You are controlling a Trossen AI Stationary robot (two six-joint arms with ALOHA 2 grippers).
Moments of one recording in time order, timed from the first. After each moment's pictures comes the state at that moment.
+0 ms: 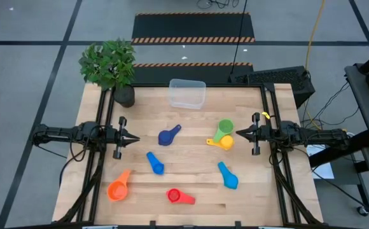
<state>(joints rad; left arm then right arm) -0.08 0.01 0.01 0.01 0.02 0.13 0.02 0.00 0.01 0.02 0.08 -0.14</state>
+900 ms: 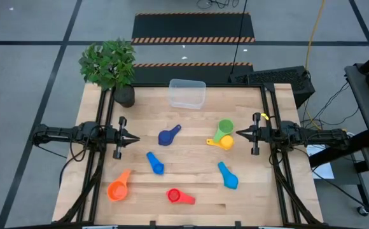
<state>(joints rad) -0.08 0.01 0.01 0.01 0.02 0.13 0.02 0.00 0.01 0.02 0.08 -0.28</state>
